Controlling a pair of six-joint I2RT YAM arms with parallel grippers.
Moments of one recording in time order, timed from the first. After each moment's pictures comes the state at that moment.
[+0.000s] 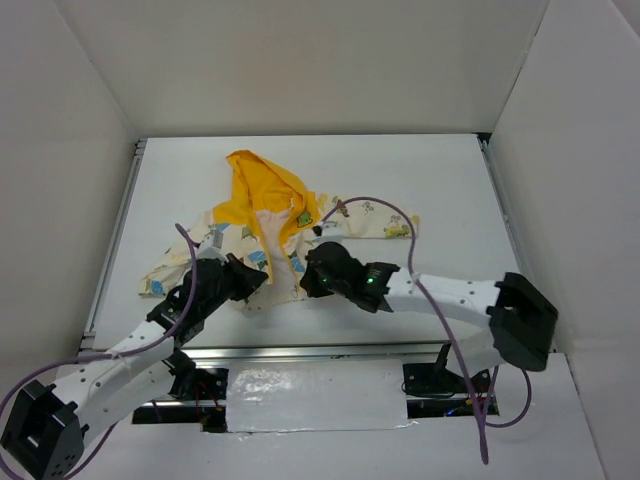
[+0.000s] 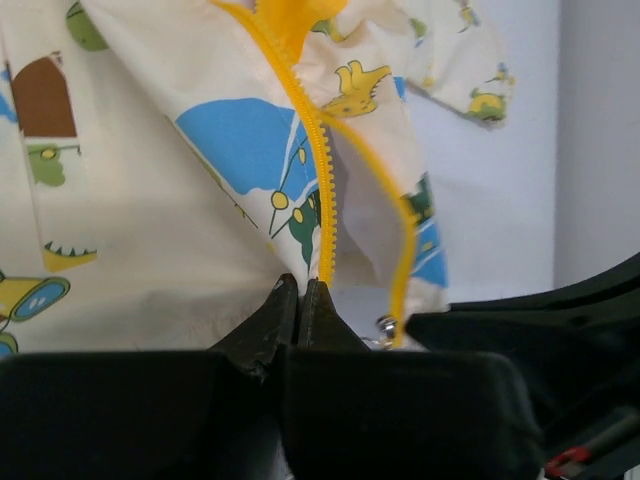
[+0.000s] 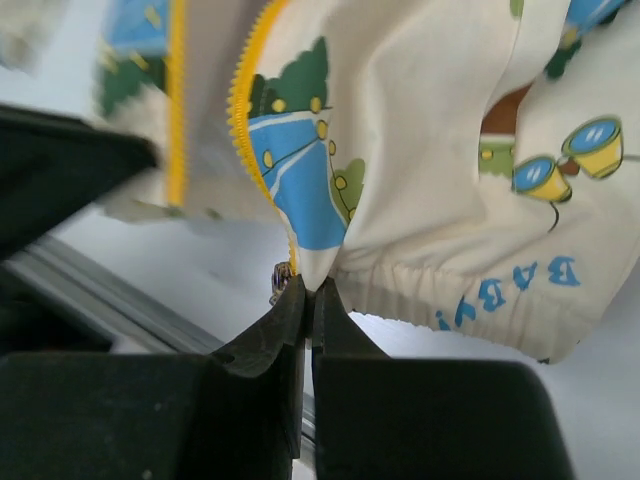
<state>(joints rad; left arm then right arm) -0.56 0.79 0.36 -0.05 -0.06 -0.95 1.07 1.50 0.93 -0.22 0.27 0.73</state>
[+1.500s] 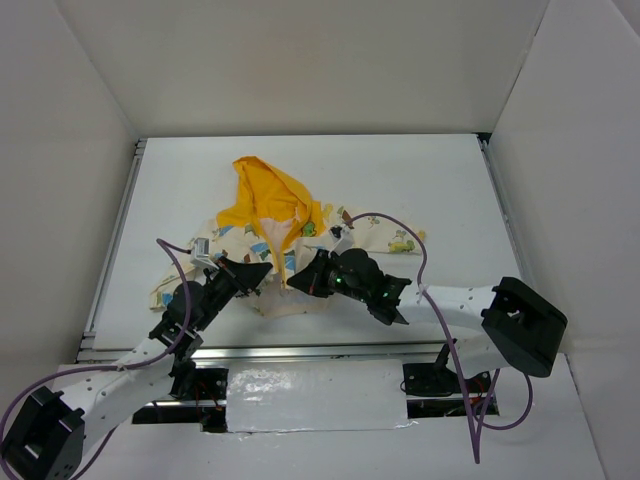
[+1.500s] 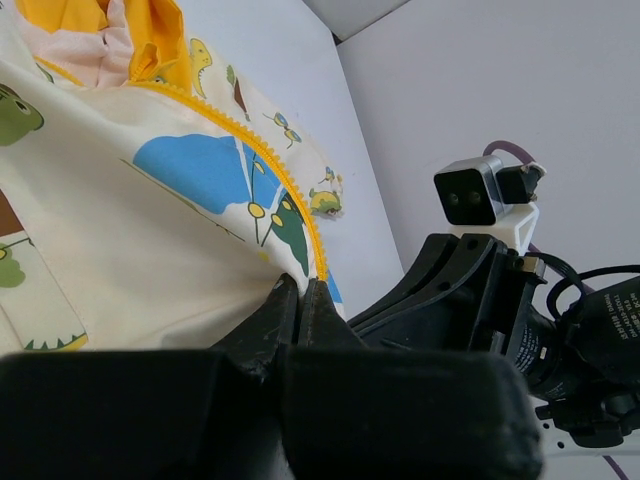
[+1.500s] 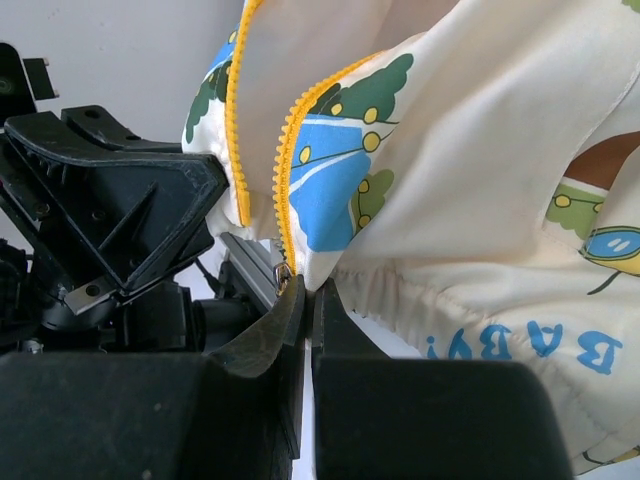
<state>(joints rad) -0.56 0.69 0.09 0.58 0.00 -1.01 0.96 1.36 0.58 0.45 -0.02 1.02</state>
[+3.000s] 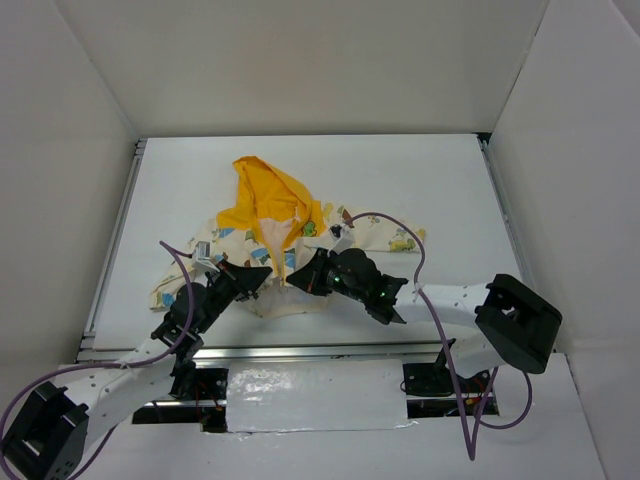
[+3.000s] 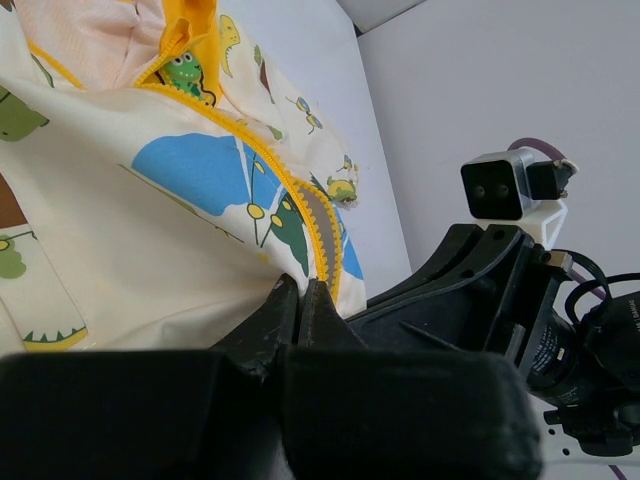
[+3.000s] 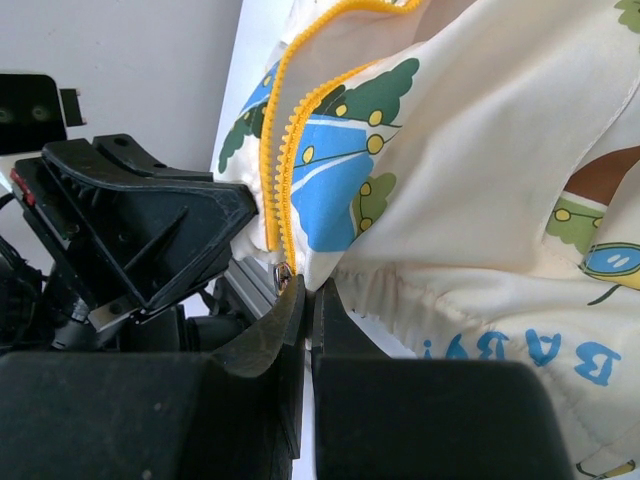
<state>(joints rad) -0.56 0.72 0.06 0.59 -0.02 -1.06 0.96 1.39 0.59 0.49 0.01 1.01</state>
